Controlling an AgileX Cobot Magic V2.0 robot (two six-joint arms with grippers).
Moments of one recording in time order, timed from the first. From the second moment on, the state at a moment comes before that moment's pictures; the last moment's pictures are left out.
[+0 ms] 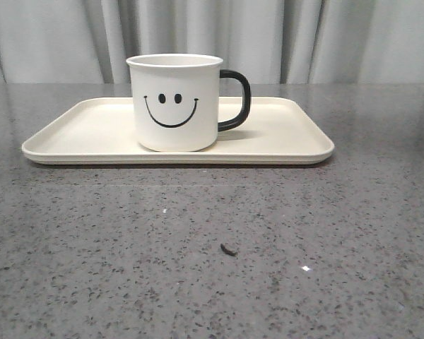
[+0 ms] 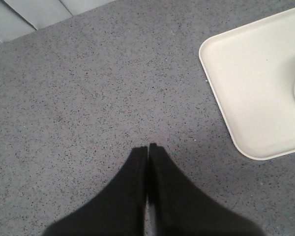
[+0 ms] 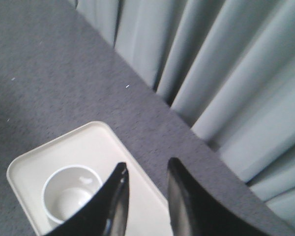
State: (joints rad) left arm -0.31 1.11 -1.48 0.25 1.24 -0.02; right arm 0.29 1.48 -2.12 0.45 1.16 -0.56
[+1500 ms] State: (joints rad) left arm -0.31 0.72 -0.77 0.24 0.77 -0.17; right arm 0.04 0.43 -0.71 0.45 0.38 -0.38
